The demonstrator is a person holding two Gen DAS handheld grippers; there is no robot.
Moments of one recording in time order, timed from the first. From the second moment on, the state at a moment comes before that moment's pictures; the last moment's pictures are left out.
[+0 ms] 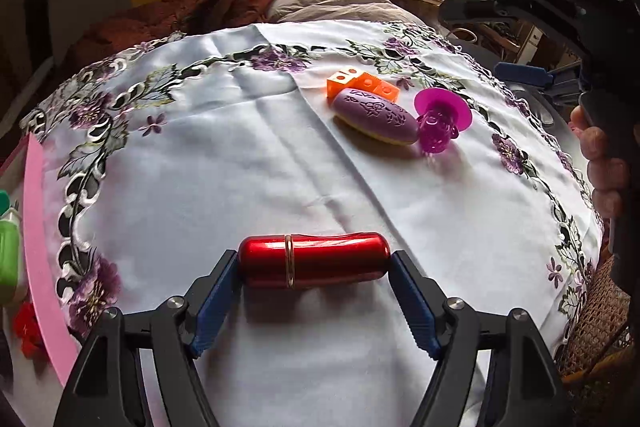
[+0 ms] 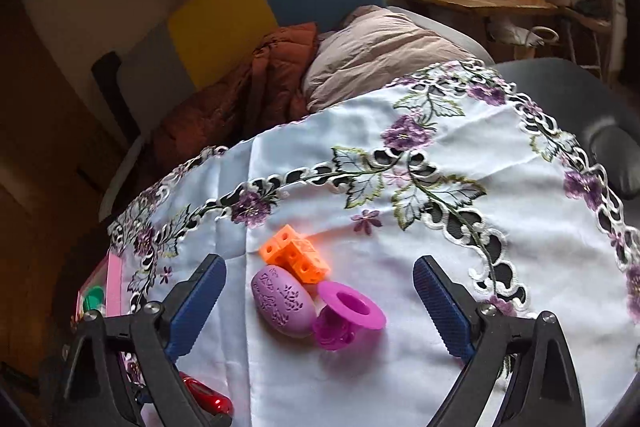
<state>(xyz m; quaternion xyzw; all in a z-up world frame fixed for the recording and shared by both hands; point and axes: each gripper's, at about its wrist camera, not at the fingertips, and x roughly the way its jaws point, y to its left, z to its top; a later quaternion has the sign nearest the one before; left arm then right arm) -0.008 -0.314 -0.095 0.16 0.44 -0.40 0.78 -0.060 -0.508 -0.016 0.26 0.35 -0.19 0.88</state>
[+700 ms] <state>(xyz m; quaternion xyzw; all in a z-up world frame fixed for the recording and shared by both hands) -0.007 -0.296 -0.096 0.14 0.43 -0.40 0.79 0.035 -0.452 -0.086 0.06 0.55 -0.12 0.82</state>
